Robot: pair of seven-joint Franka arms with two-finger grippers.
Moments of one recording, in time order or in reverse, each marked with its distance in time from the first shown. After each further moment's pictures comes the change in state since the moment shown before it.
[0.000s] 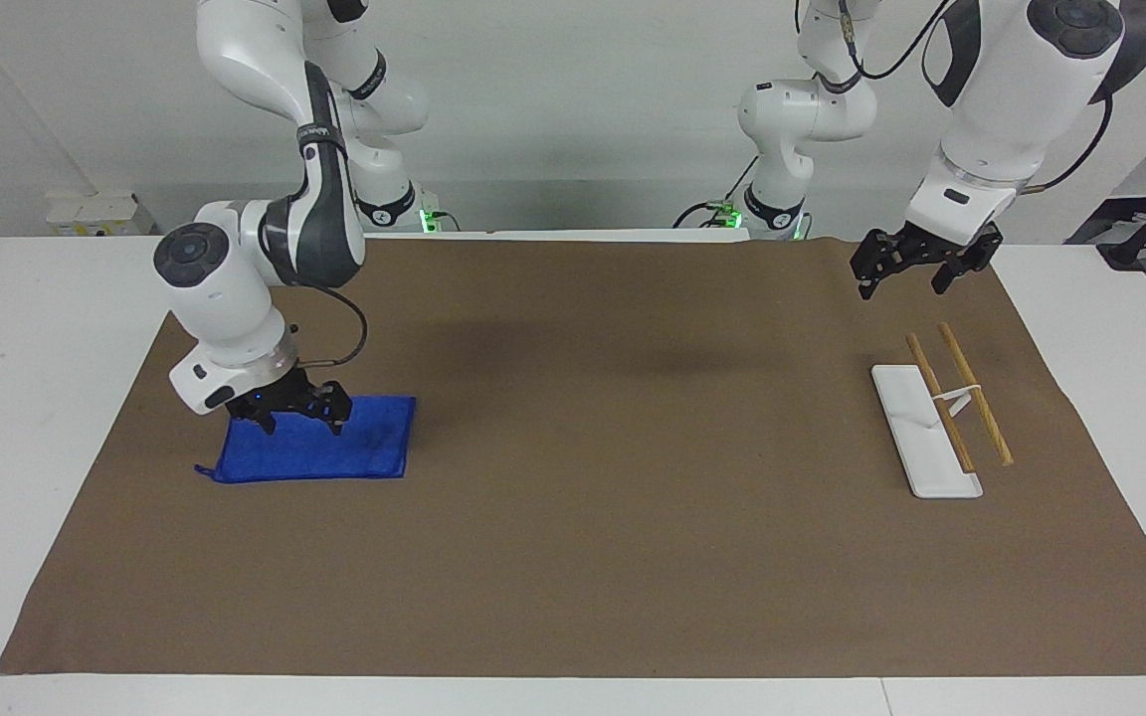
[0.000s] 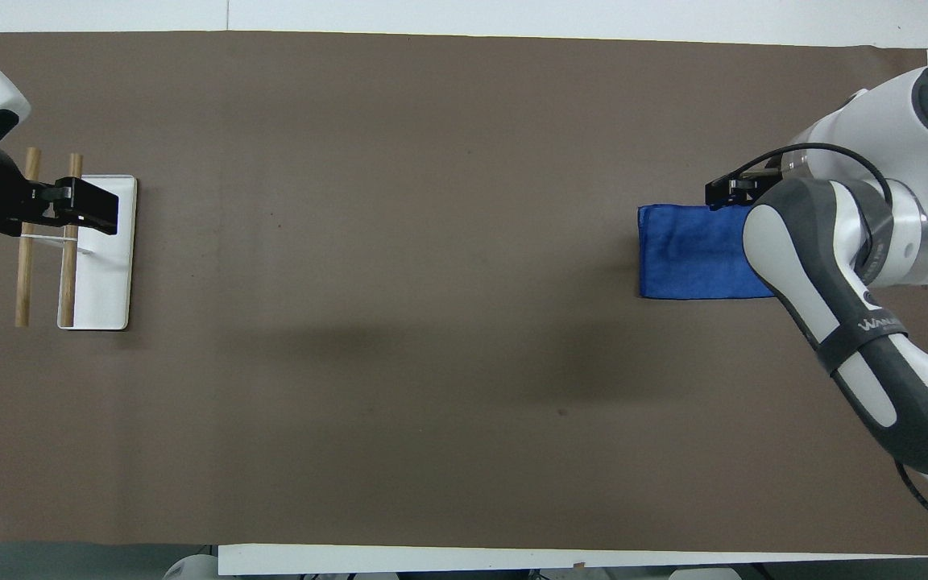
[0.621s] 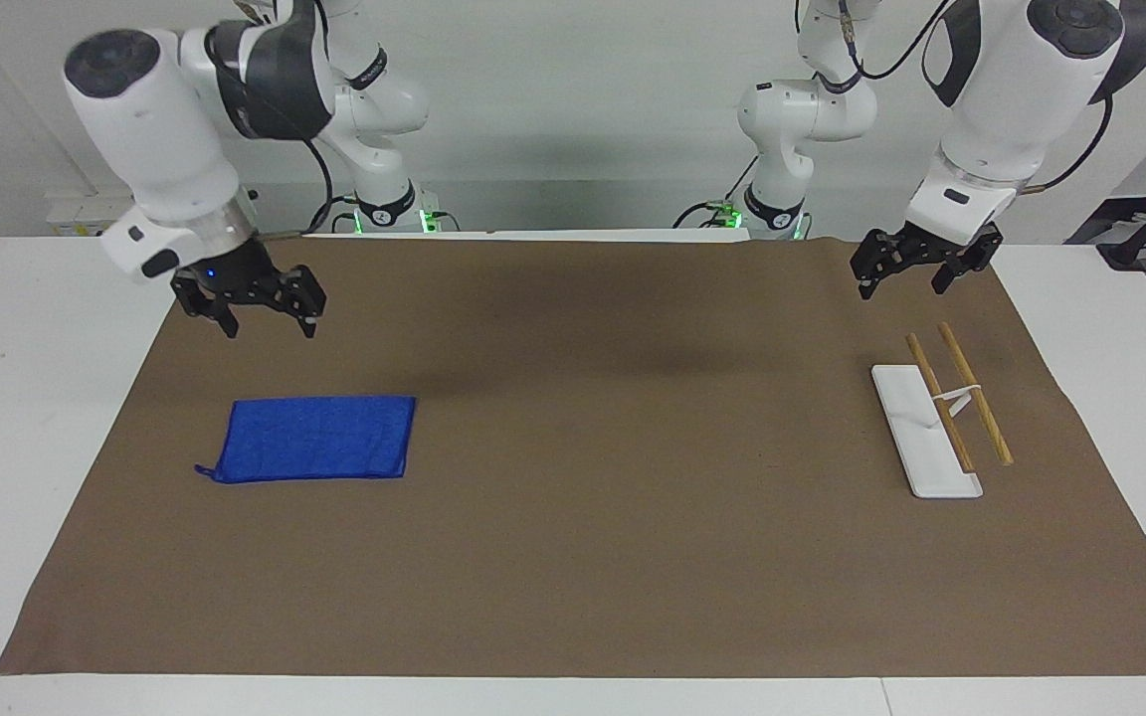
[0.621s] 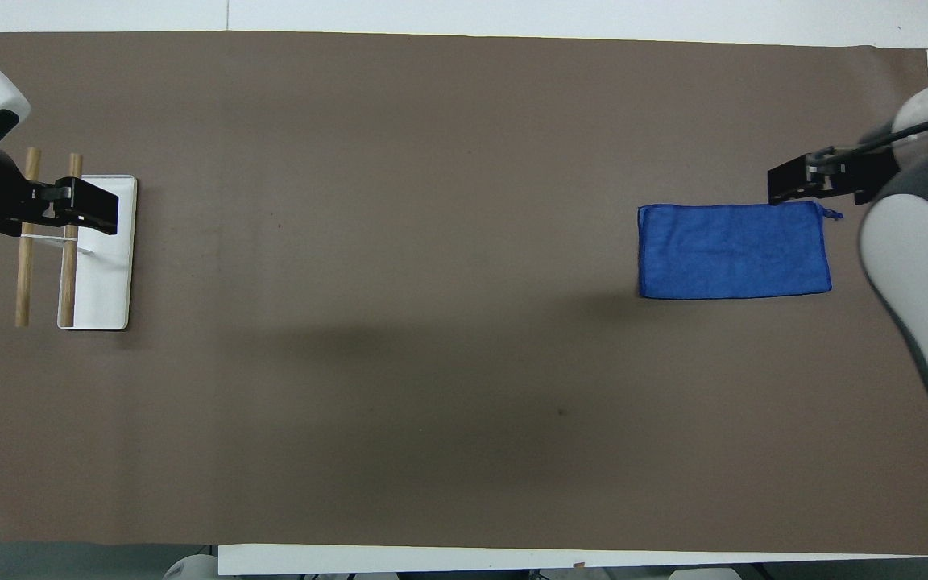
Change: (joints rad) left arm 0.000 0.000 0.000 0.000 0.000 0.000 0.000; right arm 0.038 -0.157 0.007 0.196 0.000 -0.337 0.033
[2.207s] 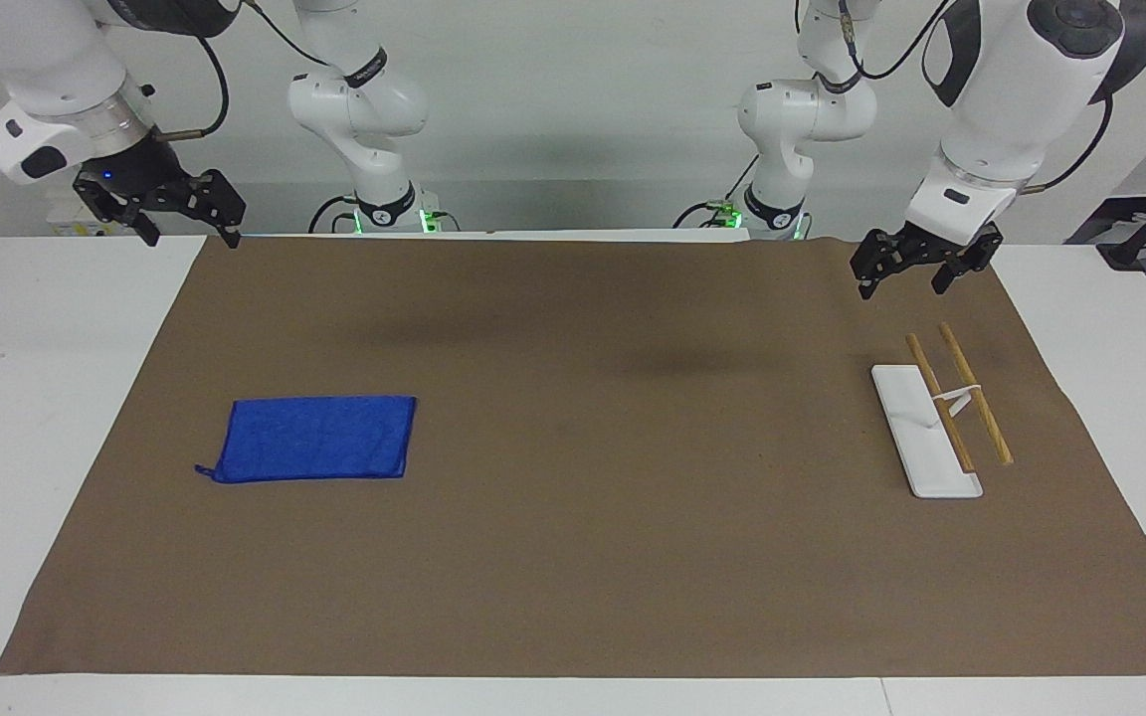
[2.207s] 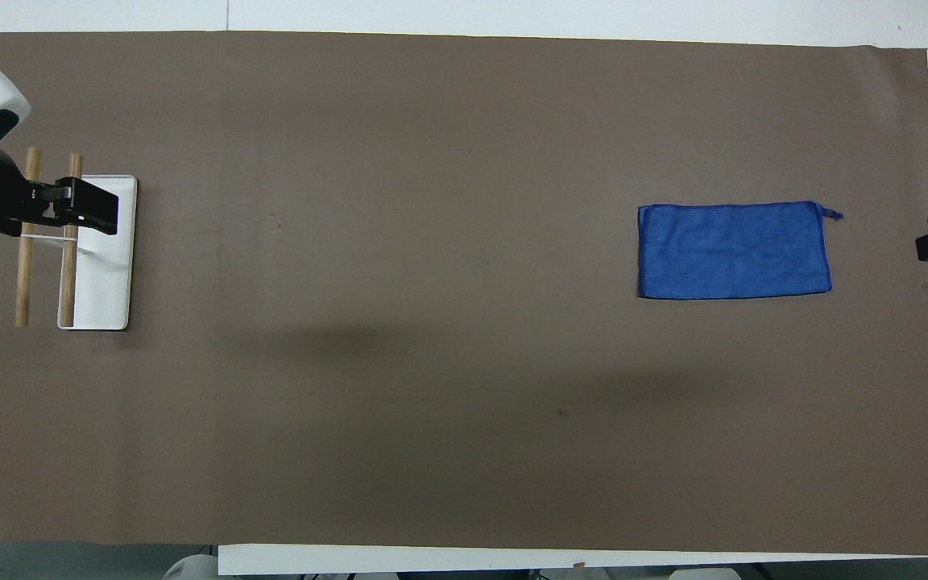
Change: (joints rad) left arm 0.000 0.000 0.000 0.000 0.000 0.000 0.000; right arm -0.141 -0.108 -0.011 0.217 -0.015 -0.468 -0.140
